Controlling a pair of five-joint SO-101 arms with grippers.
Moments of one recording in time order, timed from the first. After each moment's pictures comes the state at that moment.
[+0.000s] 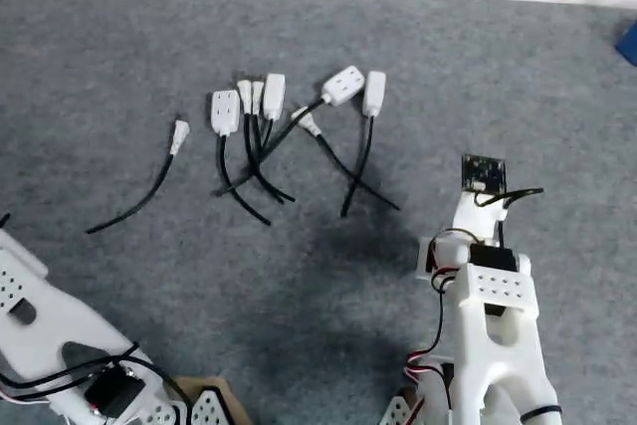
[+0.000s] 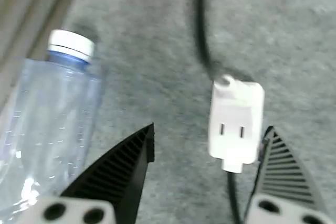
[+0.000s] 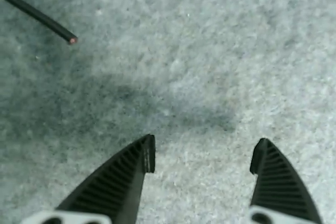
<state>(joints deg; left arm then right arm) -58.5 72.7 -89.3 70.0 -33.0 2.7 -39.3 66.9 49.0 1.7</state>
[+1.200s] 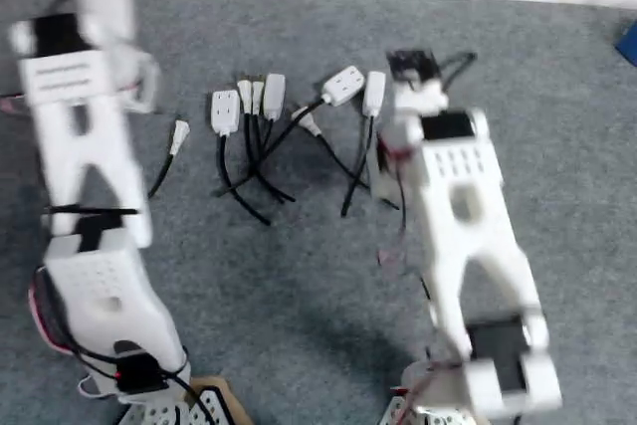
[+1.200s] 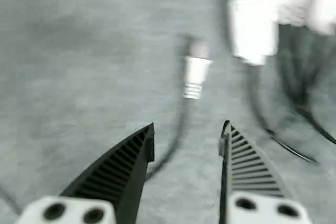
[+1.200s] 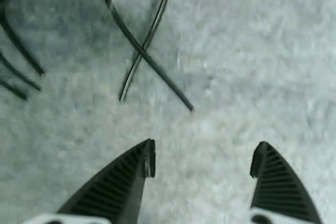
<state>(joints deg) -16.5 29.8 -51.2 101.6 -15.6 -14.7 -1.2 2.5 82.8 0.3</state>
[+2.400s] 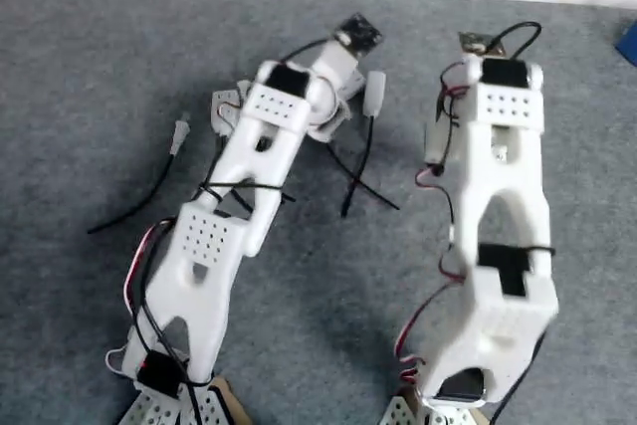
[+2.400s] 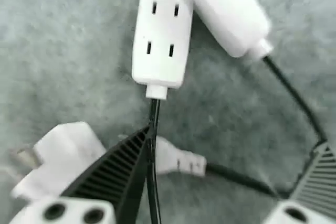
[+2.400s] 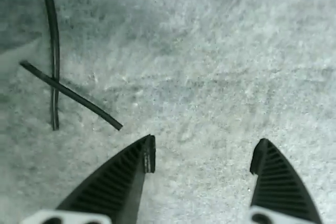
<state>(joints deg) 14.6 59.8 -59.9 68.4 -22.3 0.1 15.0 -15.6 92.0 1.5</state>
